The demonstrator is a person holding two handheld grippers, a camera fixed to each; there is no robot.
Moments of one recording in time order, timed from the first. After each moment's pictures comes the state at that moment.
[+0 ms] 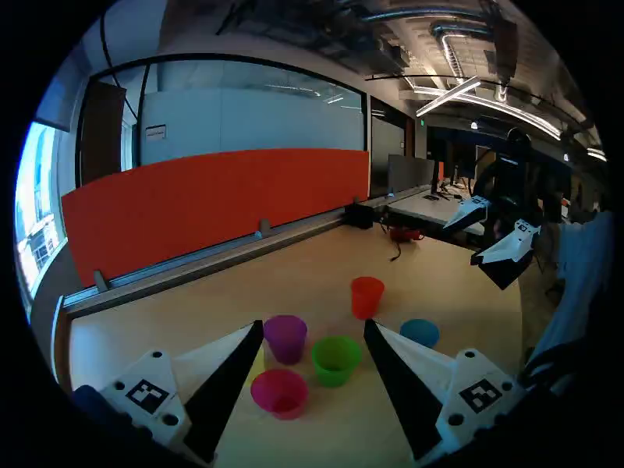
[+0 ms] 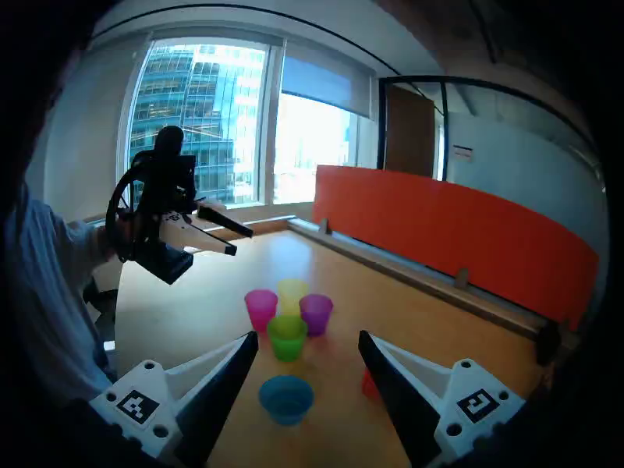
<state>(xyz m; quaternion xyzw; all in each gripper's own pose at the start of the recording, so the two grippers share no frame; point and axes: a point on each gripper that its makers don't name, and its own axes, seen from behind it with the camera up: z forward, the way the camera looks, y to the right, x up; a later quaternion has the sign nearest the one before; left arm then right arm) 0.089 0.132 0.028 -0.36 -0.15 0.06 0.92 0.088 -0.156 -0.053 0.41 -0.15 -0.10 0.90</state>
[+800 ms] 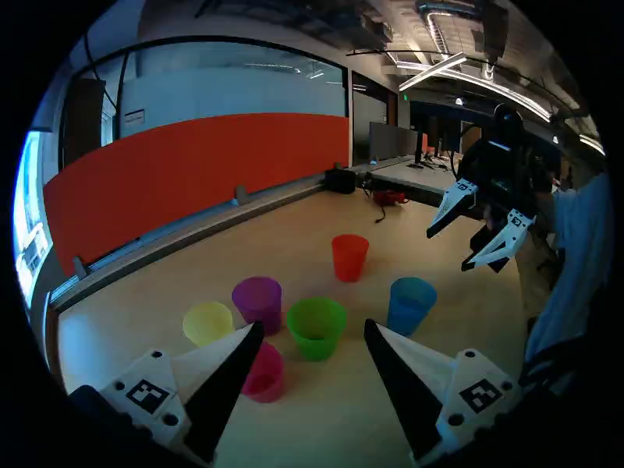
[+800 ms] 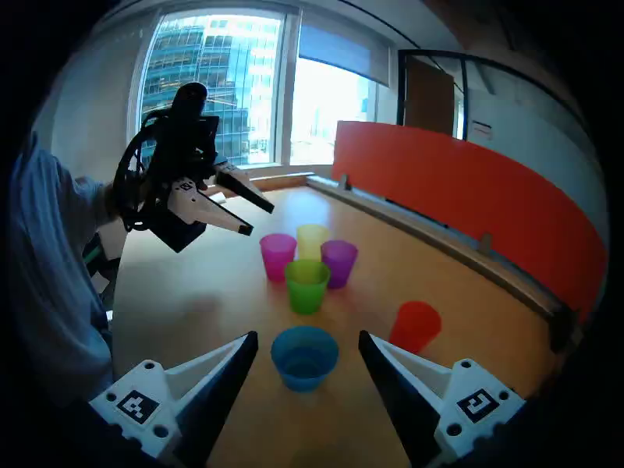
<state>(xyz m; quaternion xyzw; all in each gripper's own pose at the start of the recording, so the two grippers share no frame) 0.022 0.159 0.012 -0.39 -0.20 0.09 0.89 0.004 -0.161 -0.069 0.43 -0.21 -0.14 0.87</state>
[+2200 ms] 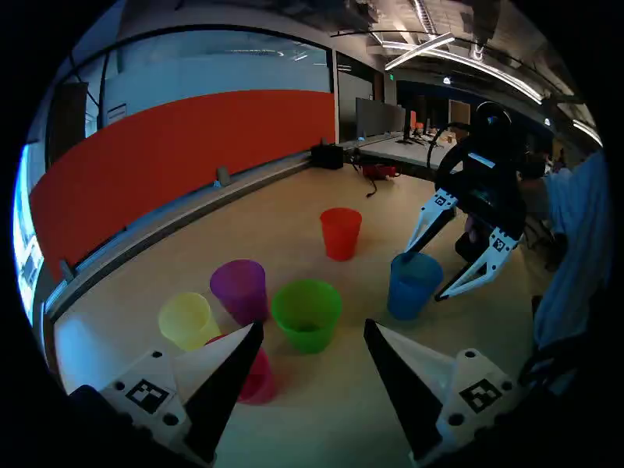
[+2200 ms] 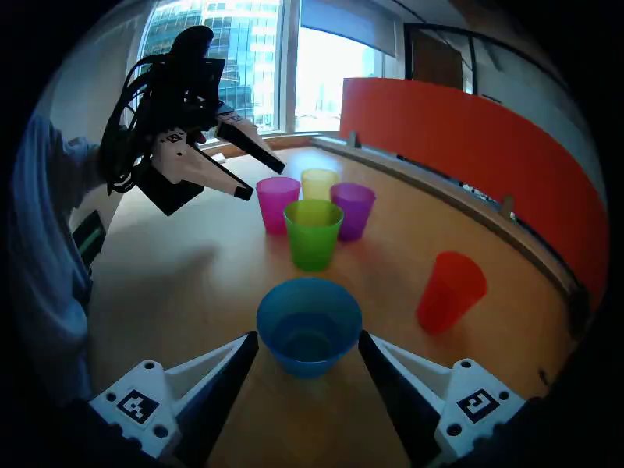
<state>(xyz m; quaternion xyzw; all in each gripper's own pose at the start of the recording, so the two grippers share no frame) -0.018 0.182 0.018 -0.41 -0.23 0.13 0.87 -0.085 -0.179 -0.054 0.43 -0.26 -0.15 0.85</state>
